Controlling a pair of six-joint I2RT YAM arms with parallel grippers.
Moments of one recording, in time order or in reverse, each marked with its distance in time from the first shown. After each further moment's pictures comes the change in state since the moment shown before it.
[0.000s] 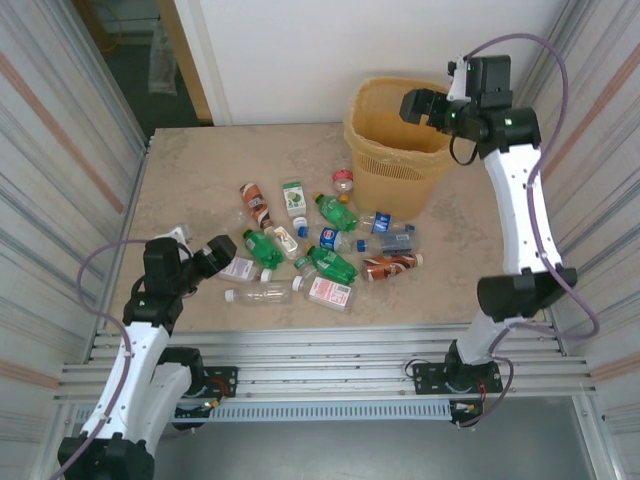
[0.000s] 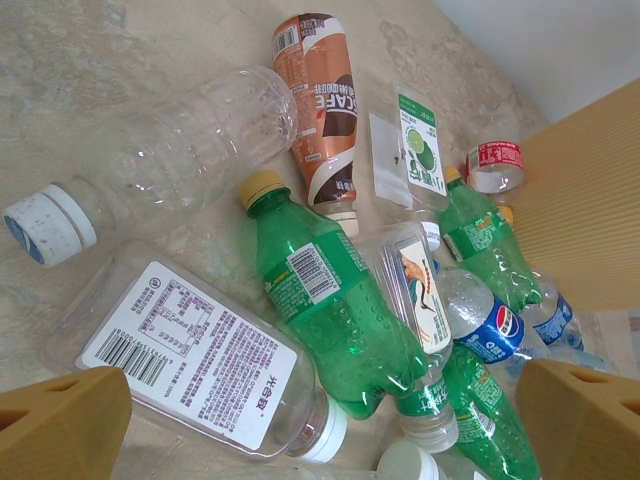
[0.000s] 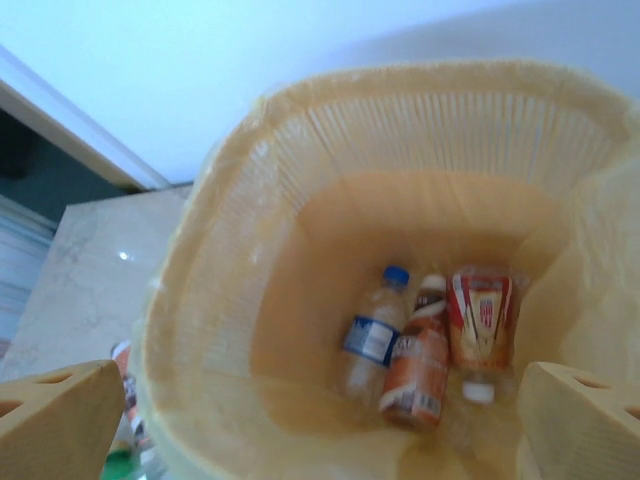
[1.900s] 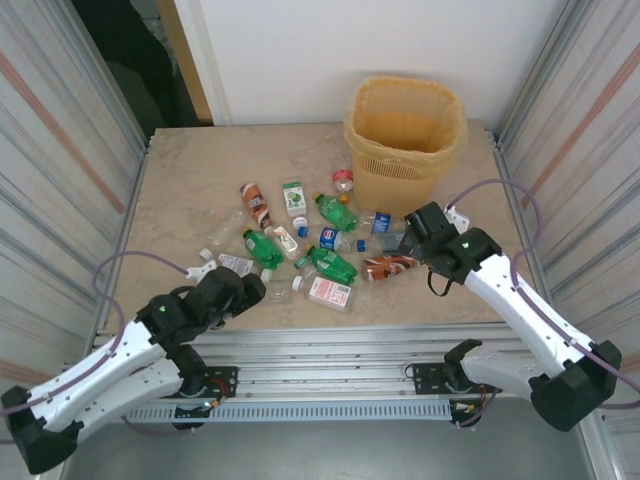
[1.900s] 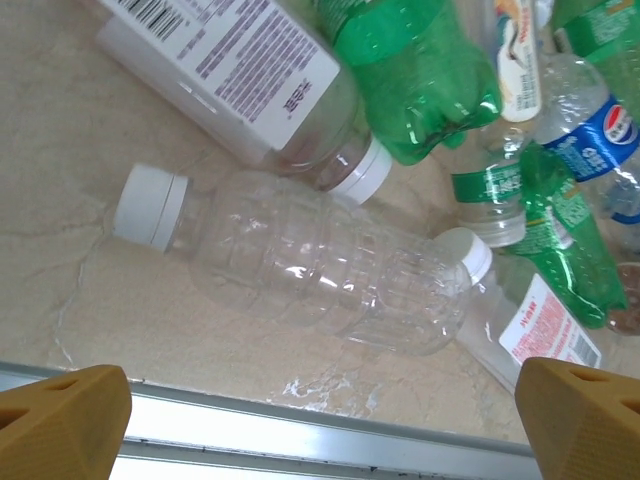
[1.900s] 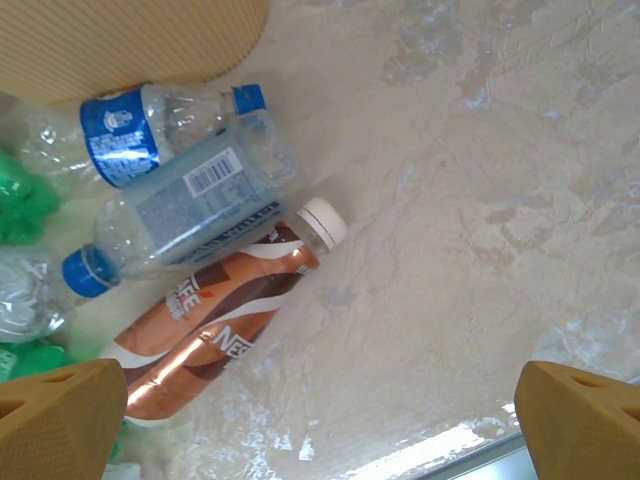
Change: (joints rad) left arm -0.791 0.035 0.101 -0.478 -0.533 -0.605; right arm 0.399 -0.583 -1.078 -0.073 0.563 0.610
